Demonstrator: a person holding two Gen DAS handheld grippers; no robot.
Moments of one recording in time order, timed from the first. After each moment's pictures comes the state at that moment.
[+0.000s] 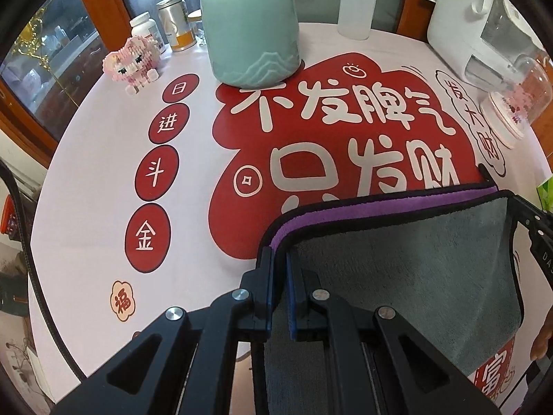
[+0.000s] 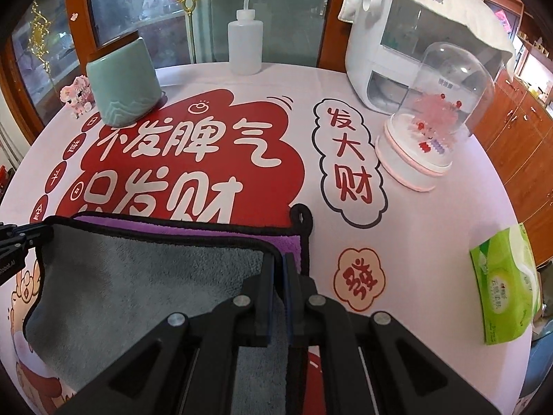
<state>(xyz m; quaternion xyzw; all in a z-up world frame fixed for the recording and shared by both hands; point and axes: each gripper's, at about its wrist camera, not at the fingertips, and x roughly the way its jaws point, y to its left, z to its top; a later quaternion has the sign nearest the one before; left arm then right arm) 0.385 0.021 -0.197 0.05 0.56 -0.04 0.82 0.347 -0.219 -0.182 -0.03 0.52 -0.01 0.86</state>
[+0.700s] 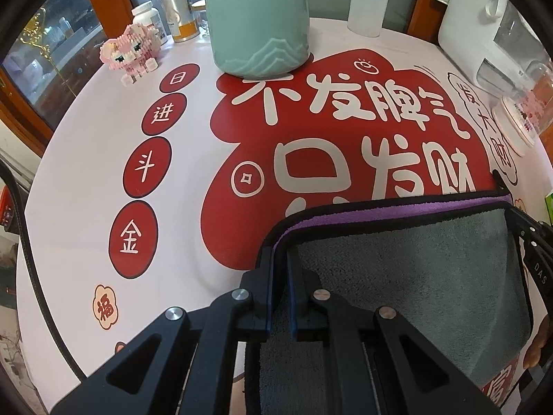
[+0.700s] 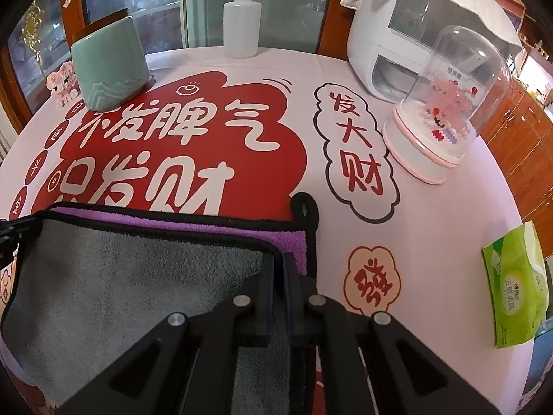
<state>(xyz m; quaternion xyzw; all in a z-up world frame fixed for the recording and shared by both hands) 0.394 0.024 -0.220 0.03 0.56 -0.03 0.83 0.353 -0.215 -0.211 -0.05 0.52 -0.02 0.85</state>
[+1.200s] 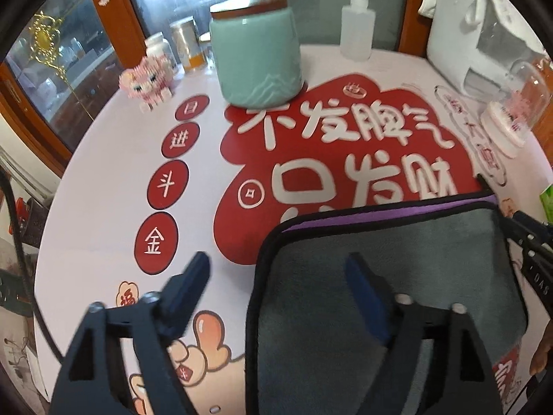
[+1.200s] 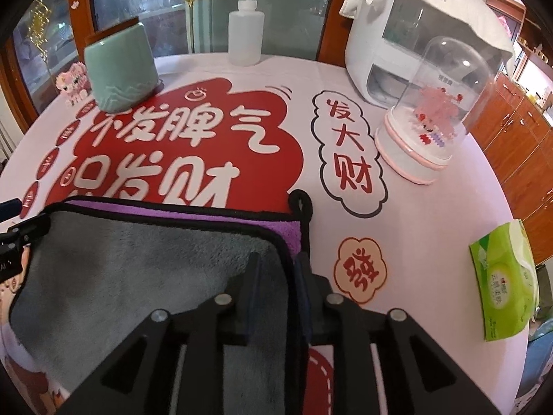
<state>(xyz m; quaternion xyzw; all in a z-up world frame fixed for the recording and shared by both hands) 0.365 0.012 -0.182 0.05 0.51 -0.01 0.86 0.334 -0.215 -0.183 -0.05 0.51 -0.01 0.86</state>
